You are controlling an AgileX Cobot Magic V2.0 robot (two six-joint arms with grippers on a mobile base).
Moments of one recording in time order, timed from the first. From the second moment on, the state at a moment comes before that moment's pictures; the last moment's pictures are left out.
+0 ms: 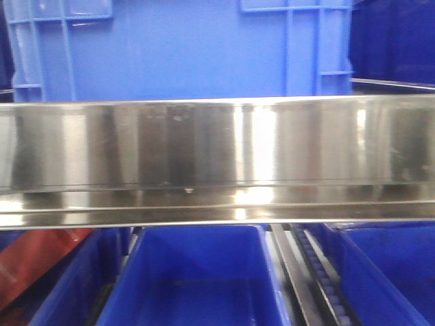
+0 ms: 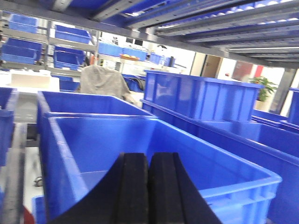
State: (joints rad) left arm -0.44 0.59 -0.77 0.30 0.16 -0.48; right arm 0.85 0.56 -0.83 -0.33 0.33 0.30
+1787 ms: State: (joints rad) left arm -0.44 0.59 -0.77 0.30 0.16 -0.48; right arm 0.32 0.01 -0.05 0.02 0.01 -0.04
